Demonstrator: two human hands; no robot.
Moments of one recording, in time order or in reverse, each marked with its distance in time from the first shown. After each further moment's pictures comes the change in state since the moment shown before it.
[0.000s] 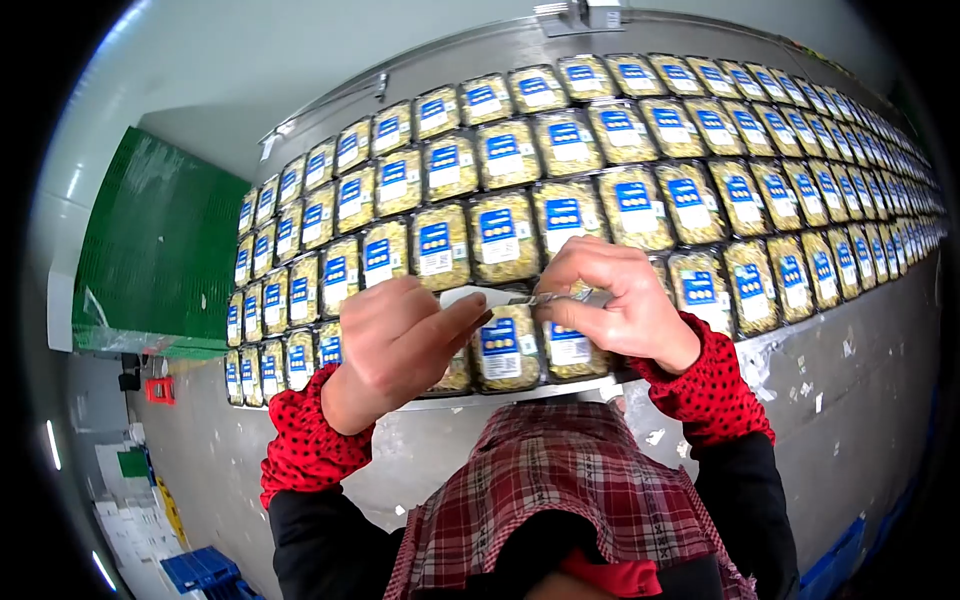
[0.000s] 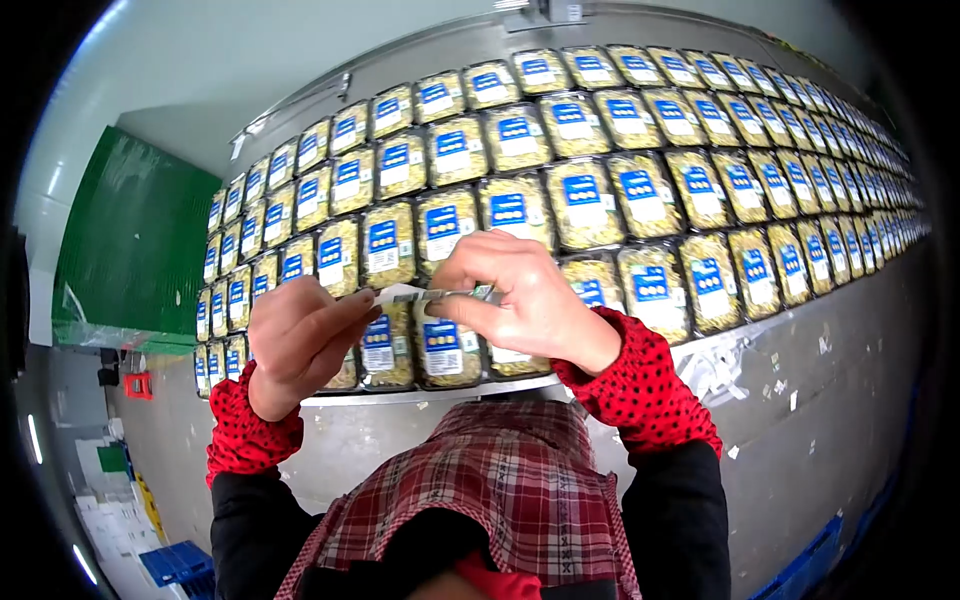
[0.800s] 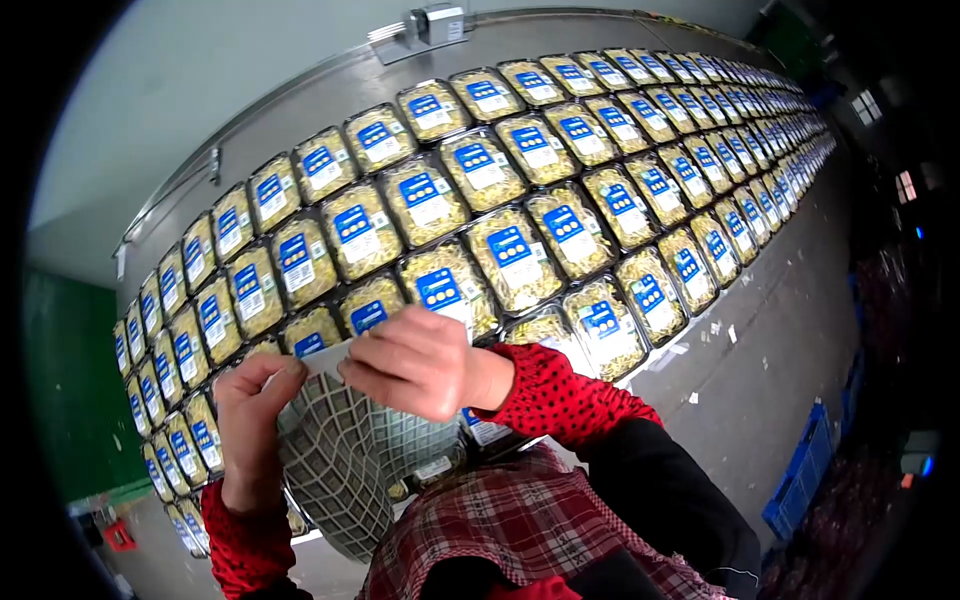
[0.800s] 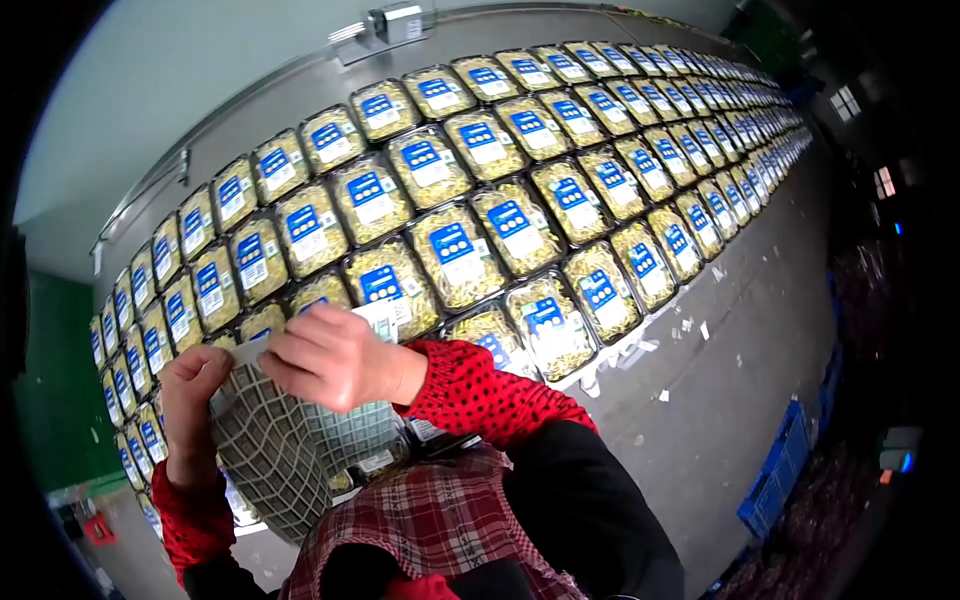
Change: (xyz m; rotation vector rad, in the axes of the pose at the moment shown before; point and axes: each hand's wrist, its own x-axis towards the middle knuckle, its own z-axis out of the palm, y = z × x) left_hand 0.009 -0.128 0.036 -0.941 -0.117 -1.356; right_hand 0.082 0.092 0.036 -0.680 0.366 -0.581
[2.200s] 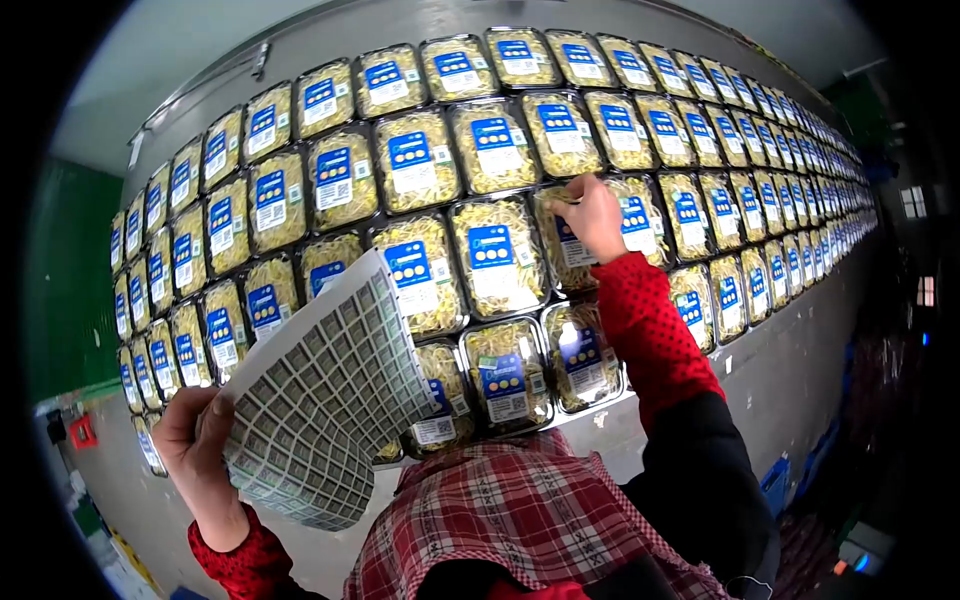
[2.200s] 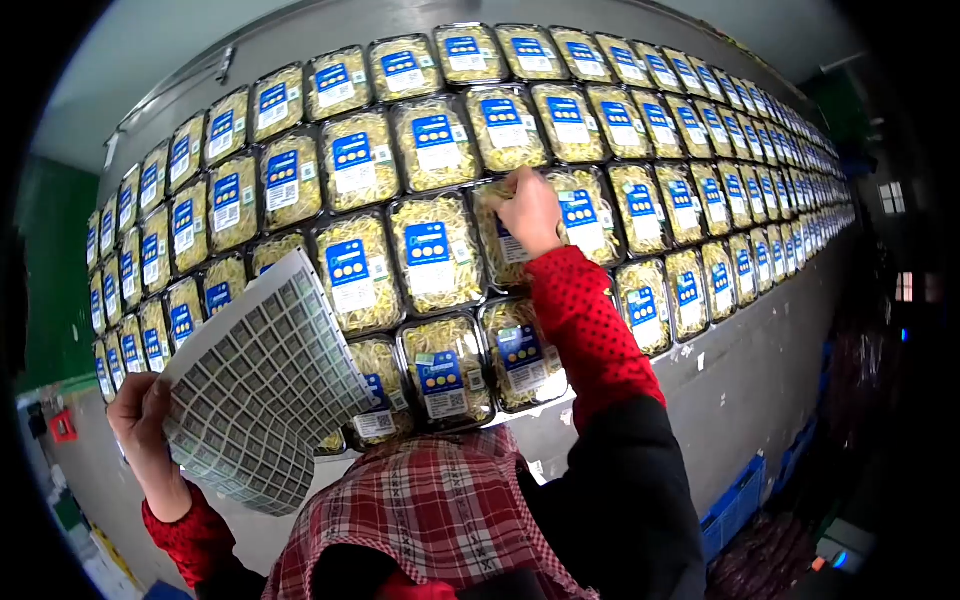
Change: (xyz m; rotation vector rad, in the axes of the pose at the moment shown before) left_hand -0.074 -0.048 -0.066 0.213 0.473 0.106; right_hand -0.157 0.174 -0.027 -0.367 -0.562 1.170
